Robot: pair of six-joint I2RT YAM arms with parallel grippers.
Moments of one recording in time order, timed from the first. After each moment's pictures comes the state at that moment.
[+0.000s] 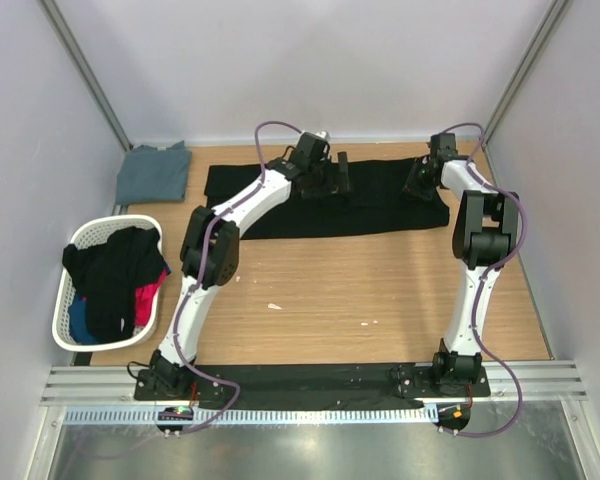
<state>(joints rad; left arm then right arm) -0.60 2.31 2.06 -0.48 0.14 -0.61 -0.06 2.23 1.74 -0.53 -0.21 0.37</state>
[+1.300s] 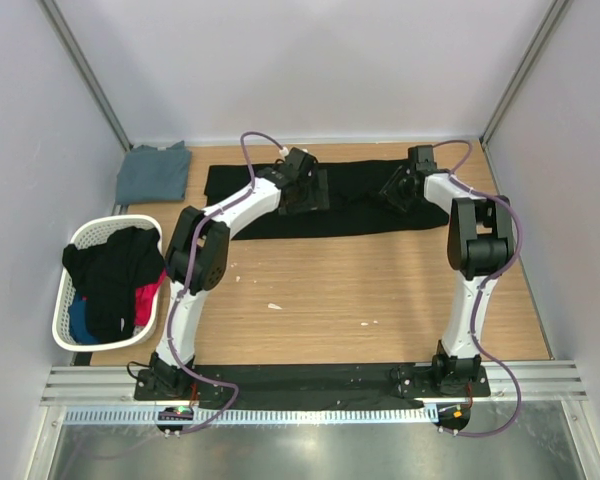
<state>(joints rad) -0.58 2.21 1.83 -0.51 -0.03 -0.60 0.06 2.10 1.50 -0.35 -0.20 0.72</state>
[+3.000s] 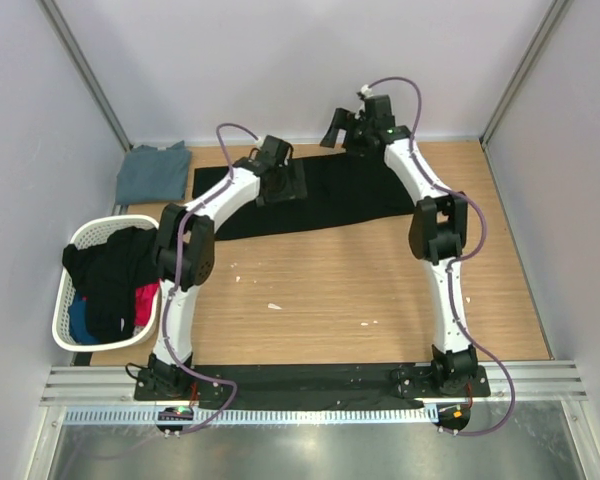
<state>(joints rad) -0.48 2.18 1.80 -0.57 -0.03 -0.56 0.25 2.50 2.35 -0.45 -0.32 0.46</state>
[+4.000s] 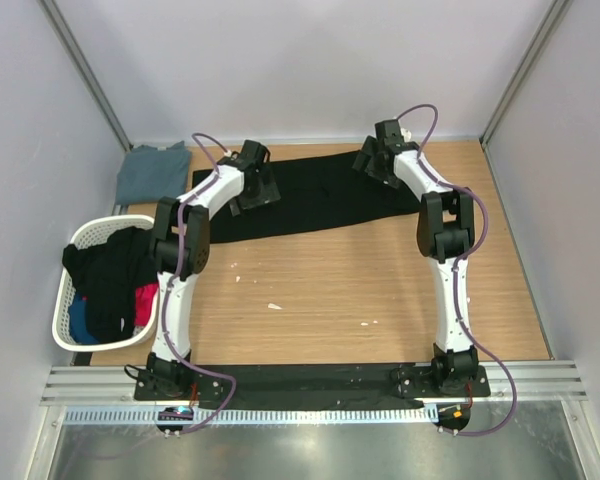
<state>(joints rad) -0.33 2.27 1.86 -0.71 -0.13 -0.63 0.18 2.43 2.09 -0.56 0.11 0.58</state>
